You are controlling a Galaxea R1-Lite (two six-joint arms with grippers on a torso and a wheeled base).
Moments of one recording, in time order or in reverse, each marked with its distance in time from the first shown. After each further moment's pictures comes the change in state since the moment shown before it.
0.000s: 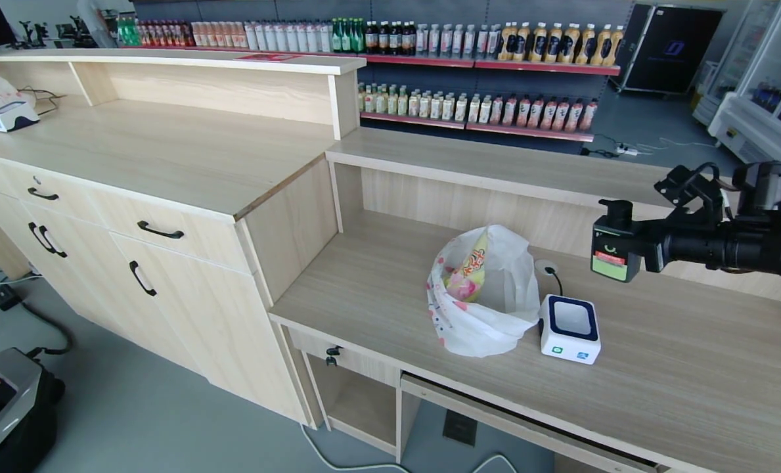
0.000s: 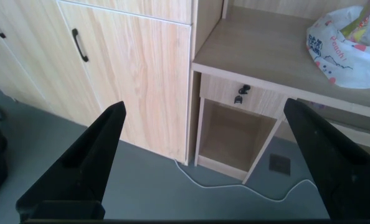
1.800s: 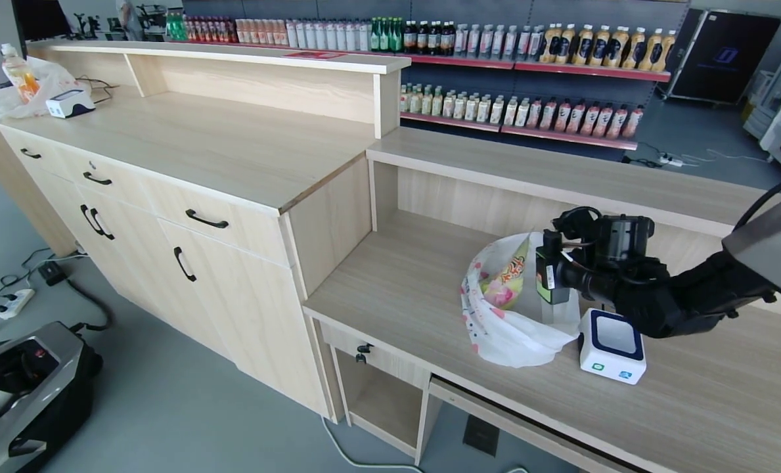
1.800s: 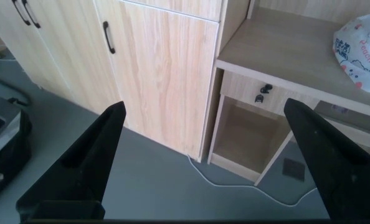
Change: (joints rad) left arm -0.001 0.000 0.000 0.000 0.000 0.000; right arm 0.338 0.257 0.093 -0.427 -0.755 0.406
